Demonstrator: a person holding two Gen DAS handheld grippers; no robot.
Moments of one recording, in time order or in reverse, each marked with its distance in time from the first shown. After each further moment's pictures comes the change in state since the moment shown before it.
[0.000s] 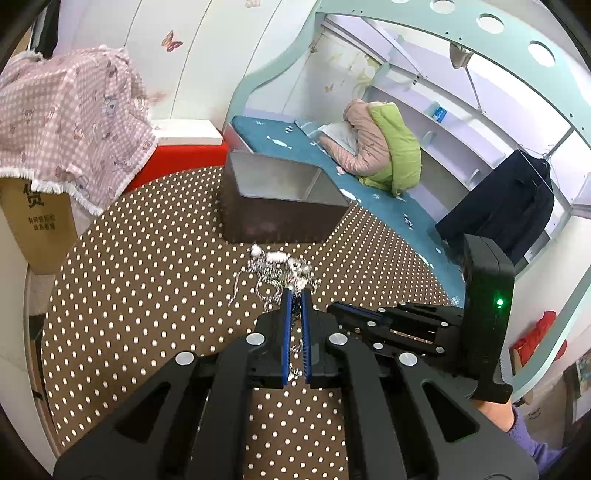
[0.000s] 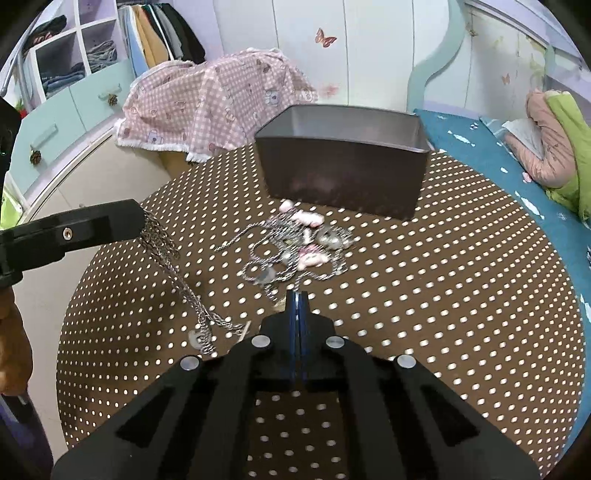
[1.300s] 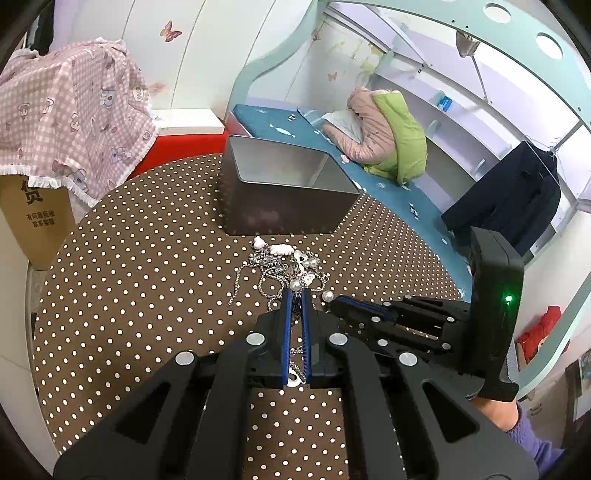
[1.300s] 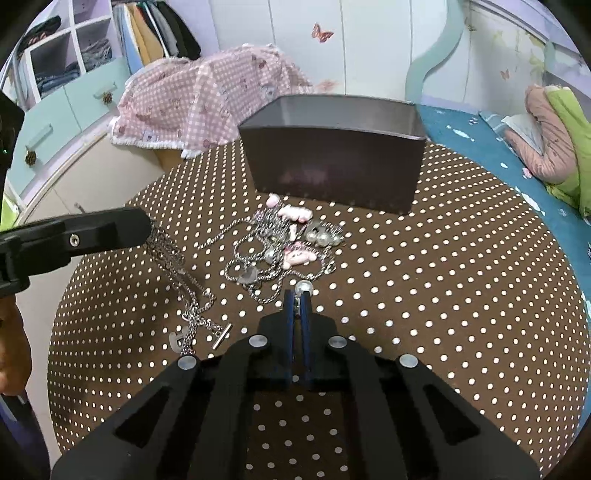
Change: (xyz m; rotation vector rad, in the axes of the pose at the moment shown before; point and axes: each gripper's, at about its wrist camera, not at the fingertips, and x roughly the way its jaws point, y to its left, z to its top) left arm 0.029 0.004 -0.001 -0.004 0.046 0.011; right arm 0.012 -0.009 0.000 0.010 0.010 0.006
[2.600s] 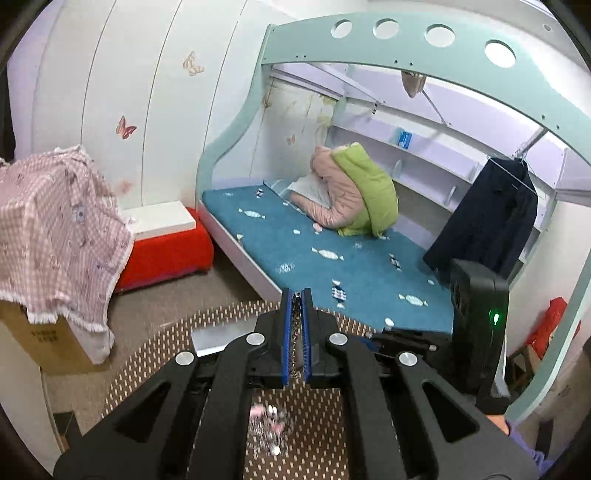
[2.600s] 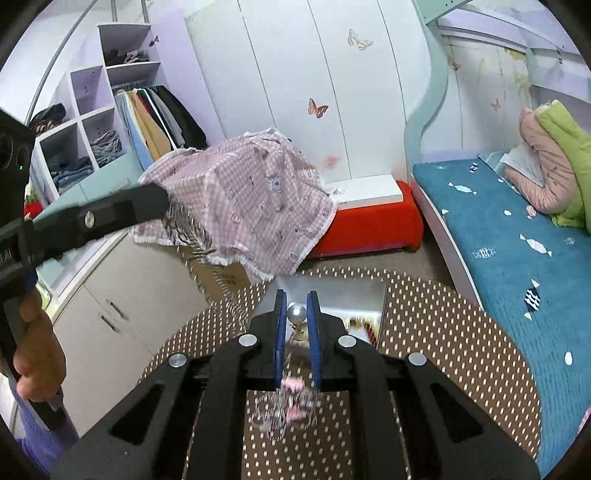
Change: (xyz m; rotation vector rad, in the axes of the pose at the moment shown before) left arm -0.048 -0.070 0.167 0.203 -0.223 -0.032; right arm -0.075 -0.036 0.124 0.104 -0.254 0.113
